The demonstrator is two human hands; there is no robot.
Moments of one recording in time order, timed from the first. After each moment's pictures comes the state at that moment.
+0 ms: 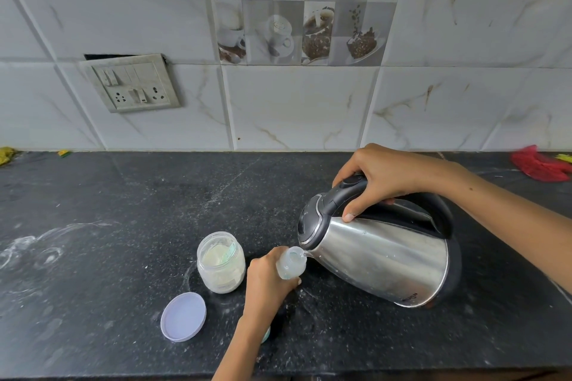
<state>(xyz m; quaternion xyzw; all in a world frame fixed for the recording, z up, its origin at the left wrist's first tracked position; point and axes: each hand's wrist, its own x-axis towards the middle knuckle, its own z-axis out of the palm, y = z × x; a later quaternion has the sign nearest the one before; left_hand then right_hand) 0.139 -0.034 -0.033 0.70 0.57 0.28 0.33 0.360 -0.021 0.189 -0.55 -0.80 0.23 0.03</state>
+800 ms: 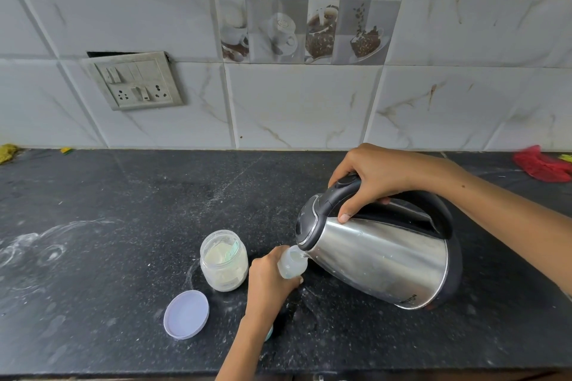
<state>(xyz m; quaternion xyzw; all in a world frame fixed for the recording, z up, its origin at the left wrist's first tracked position) 0.137 -0.033 -0.040 0.69 0.56 0.30 0.35 0.346 -0.015 0.189 -0.56 -0.79 0.24 0.01</state>
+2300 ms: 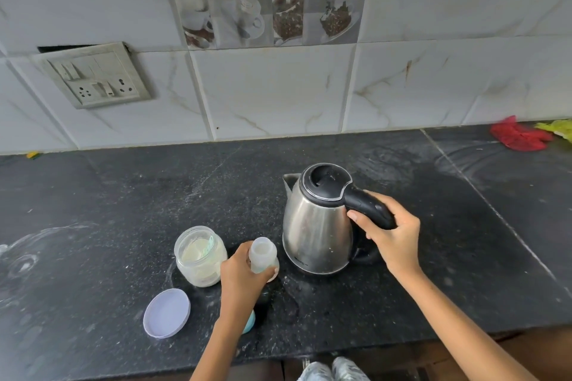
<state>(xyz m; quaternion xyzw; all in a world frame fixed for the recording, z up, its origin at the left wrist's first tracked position) 0.129 -0.037 -0.056 0.63 0.59 0.34 0.37 0.385 -0.100 0.013 -0.58 -0.49 0.13 0.63</state>
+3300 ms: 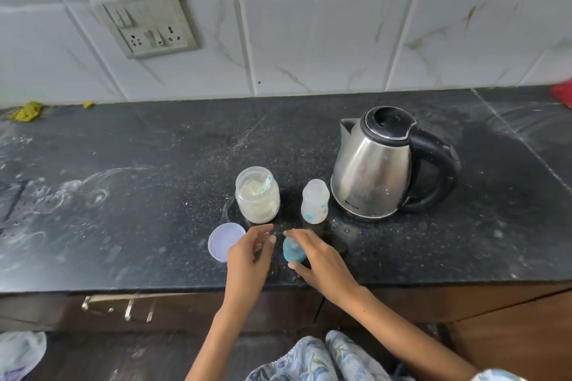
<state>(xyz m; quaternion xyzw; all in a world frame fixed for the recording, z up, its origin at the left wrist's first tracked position) 0.022 -0.102 -0.052 0.64 0.54 0.38 0.40 0.190 -0.128 -0.094 -0.60 -0.72 0.21 0.27</state>
